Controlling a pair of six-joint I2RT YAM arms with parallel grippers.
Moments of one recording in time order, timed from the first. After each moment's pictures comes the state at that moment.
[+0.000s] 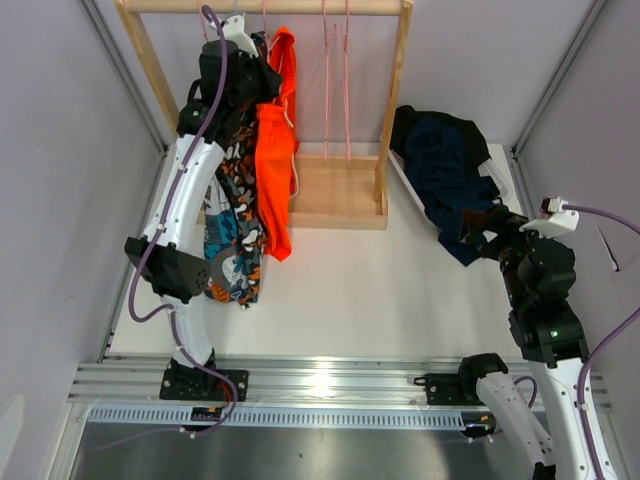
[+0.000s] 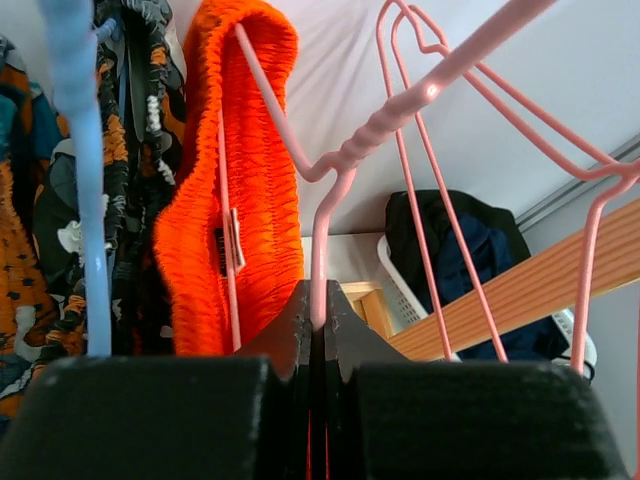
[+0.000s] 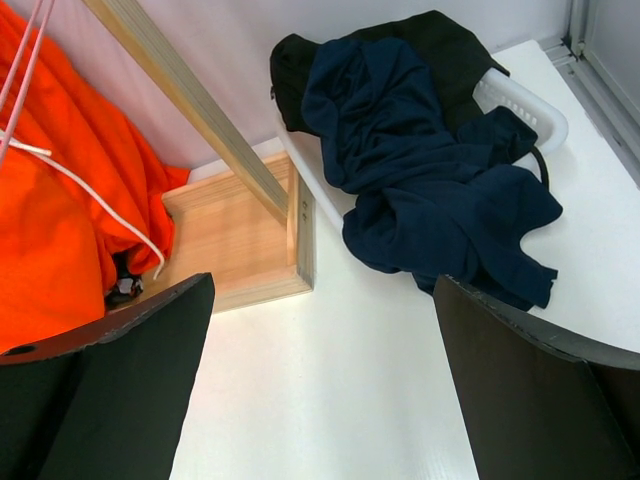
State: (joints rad) left arm -0.29 1.95 2.33 -0.53 0.04 -0.36; right arm 0.18 0.58 0.92 -0.44 0.20 0.41
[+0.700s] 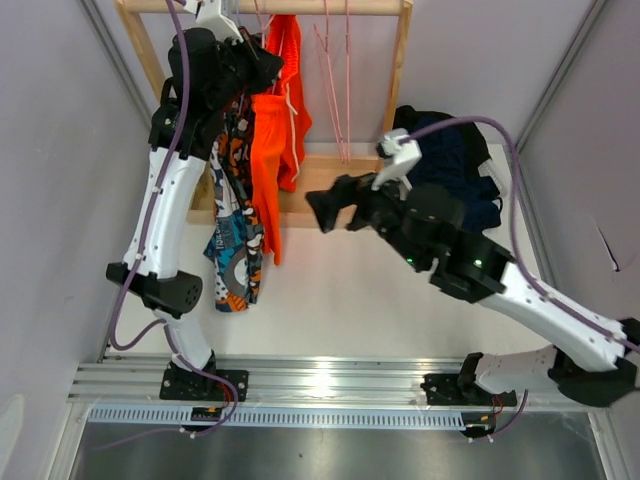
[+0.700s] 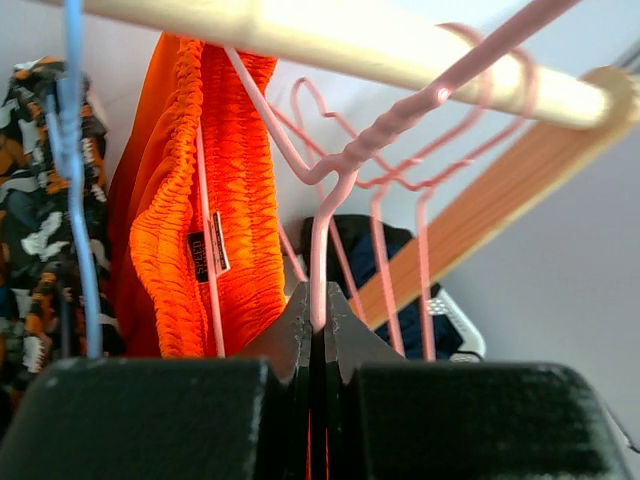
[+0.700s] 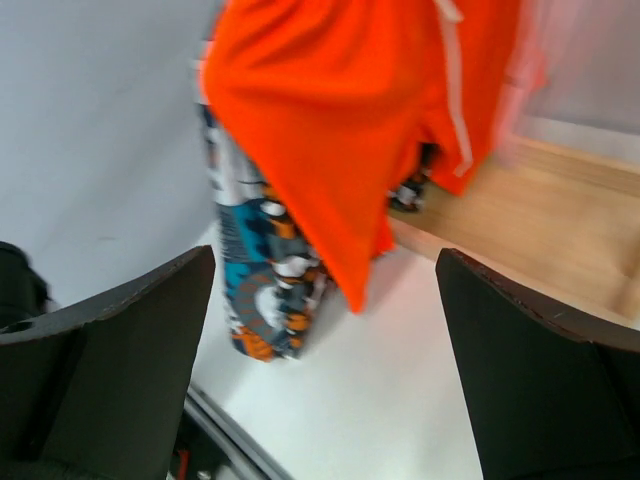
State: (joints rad) left arm -0.33 1.83 2.43 -0.62 0.09 -0.45; right arm 1.06 1.16 1.47 -0.30 0.41 0.32
